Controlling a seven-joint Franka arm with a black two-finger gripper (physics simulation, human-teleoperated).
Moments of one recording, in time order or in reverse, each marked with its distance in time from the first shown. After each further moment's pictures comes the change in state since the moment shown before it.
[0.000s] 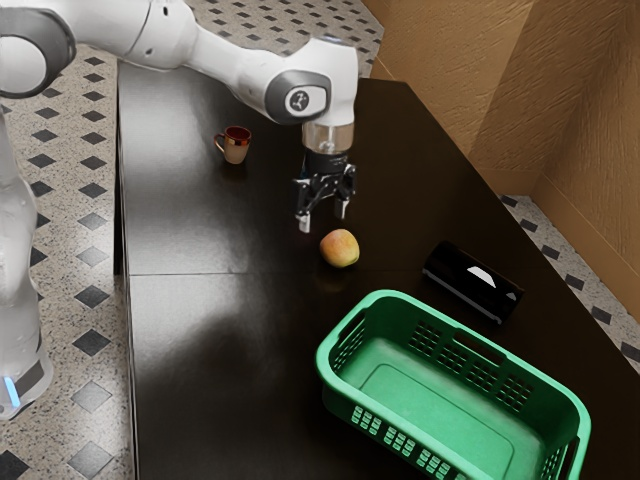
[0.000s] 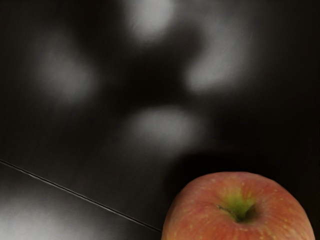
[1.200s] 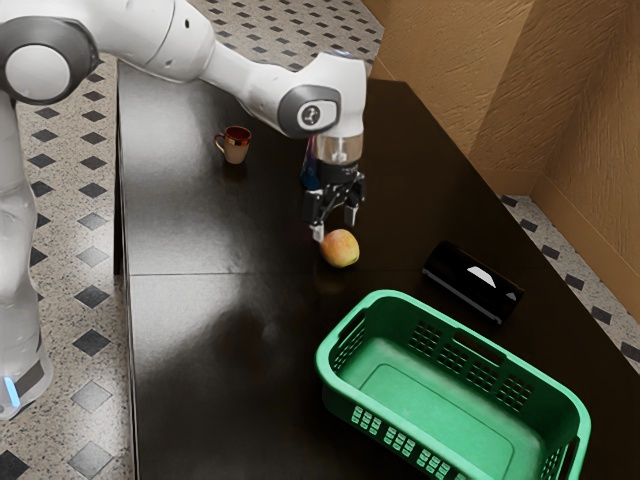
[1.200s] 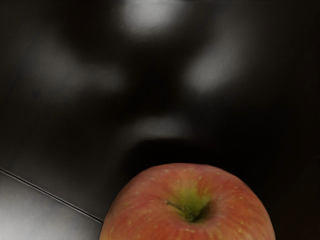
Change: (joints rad) arm -0.011 0.079 0.006 0.034 -0.029 0.071 -0.058
